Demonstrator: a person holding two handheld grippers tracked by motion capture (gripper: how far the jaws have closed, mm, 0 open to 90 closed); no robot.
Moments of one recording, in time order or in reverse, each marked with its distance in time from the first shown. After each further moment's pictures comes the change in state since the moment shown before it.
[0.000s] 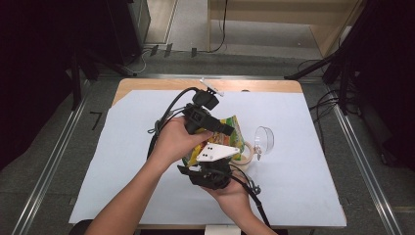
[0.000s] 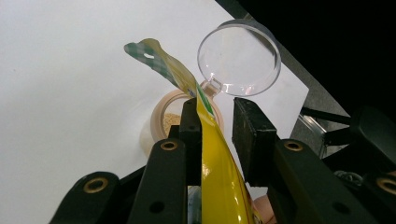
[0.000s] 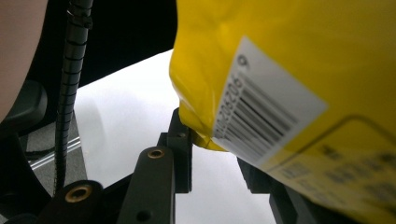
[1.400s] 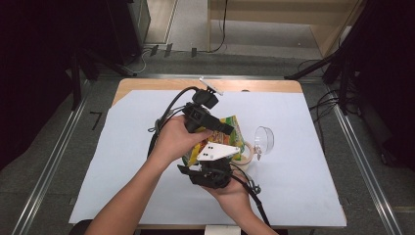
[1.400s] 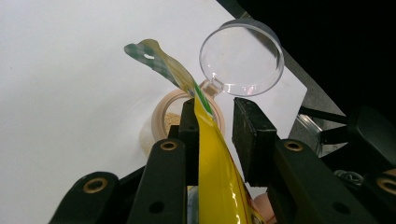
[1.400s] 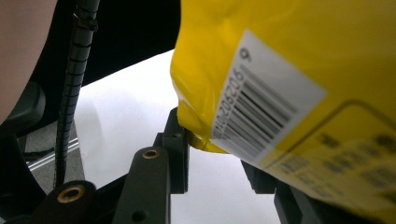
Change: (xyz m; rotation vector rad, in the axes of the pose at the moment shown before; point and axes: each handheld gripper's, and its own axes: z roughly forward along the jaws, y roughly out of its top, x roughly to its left) left arm 0.006 0.002 0.002 0.008 -0.015 -0.012; right arm -0.002 0.001 0.000 -0.006 -0.004 -0.003
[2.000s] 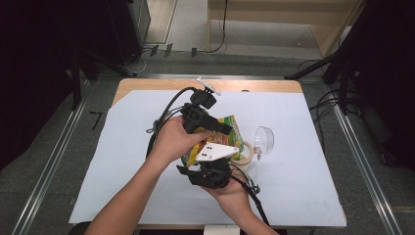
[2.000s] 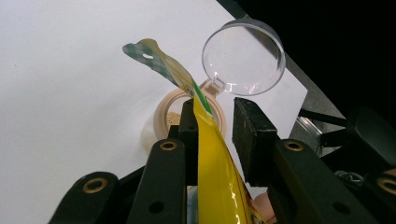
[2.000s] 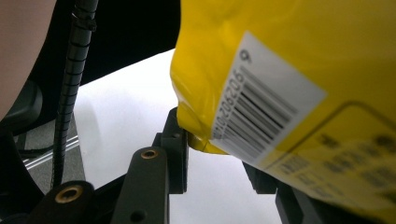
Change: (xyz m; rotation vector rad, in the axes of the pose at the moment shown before) left arm 0.002 -0.003 -0.004 -0.006 0.002 -0.006; right arm 0.001 0.001 0.001 0.005 0.004 -0.012
